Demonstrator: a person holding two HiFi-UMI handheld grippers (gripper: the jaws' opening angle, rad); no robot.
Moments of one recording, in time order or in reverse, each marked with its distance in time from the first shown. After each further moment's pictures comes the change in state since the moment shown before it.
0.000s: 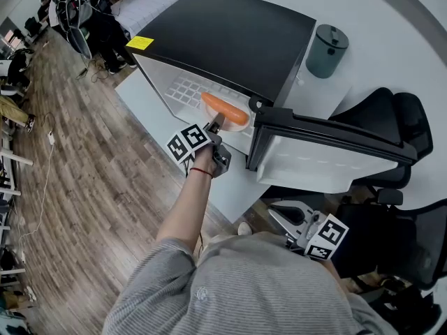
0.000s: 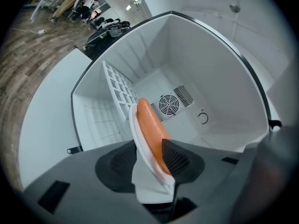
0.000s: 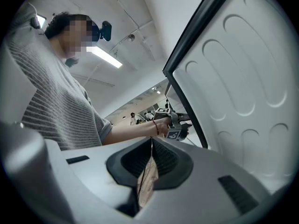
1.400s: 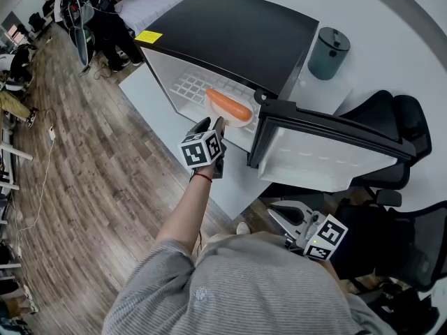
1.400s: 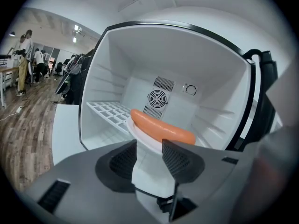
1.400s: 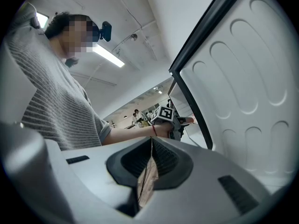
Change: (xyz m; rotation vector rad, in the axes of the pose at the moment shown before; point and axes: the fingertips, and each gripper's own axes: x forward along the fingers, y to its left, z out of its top) left arm -0.031 0.000 0.004 0.607 -0.010 0.163; right arm -0.001 0.017 -0.004 -0.015 0.000 0.011
